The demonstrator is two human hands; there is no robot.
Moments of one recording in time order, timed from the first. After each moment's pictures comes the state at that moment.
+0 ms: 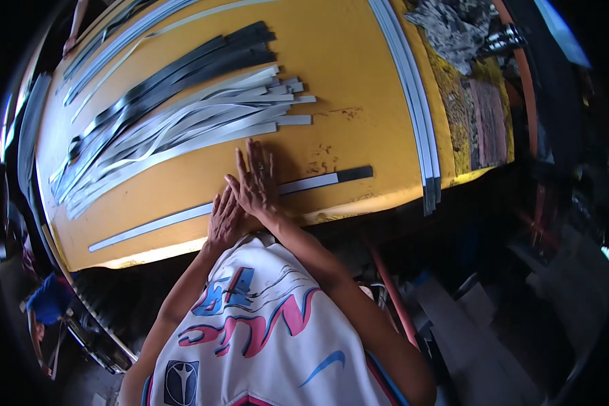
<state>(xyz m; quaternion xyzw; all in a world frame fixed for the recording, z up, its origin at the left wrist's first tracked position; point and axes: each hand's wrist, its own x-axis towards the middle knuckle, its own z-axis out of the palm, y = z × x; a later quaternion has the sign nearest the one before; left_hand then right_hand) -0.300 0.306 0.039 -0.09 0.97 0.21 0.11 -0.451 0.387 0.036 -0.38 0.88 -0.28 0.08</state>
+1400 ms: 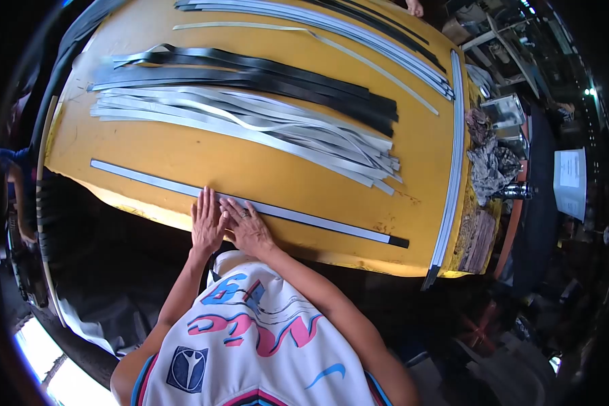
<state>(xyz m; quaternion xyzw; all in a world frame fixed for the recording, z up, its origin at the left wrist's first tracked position) -0.125 0.201 0.045 -0.45 0.86 0.22 -0.03 -0.274 0.294 0.046 -0.74 0.64 -0.11 0.16</state>
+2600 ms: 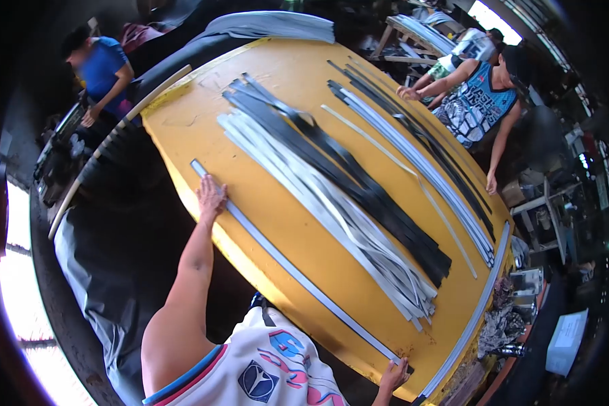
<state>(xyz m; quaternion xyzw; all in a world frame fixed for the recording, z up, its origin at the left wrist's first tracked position) 0.050 -0.067 0.013 -0.79 0.60 0.11 -0.06 -0.499 0.549 0.067 -0.30 0.95 0.01 0.04</state>
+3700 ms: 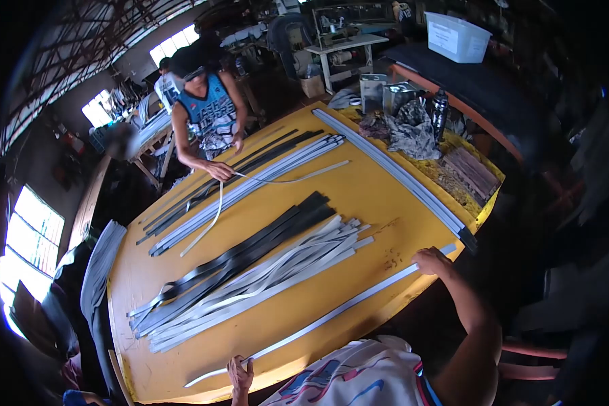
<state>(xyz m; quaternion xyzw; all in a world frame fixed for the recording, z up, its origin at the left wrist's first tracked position) -0.038 0.060 0.039 -0.24 0.95 0.11 -0.15 -0.551 0.592 0.130 -0.31 0.92 -0.01 0.25</state>
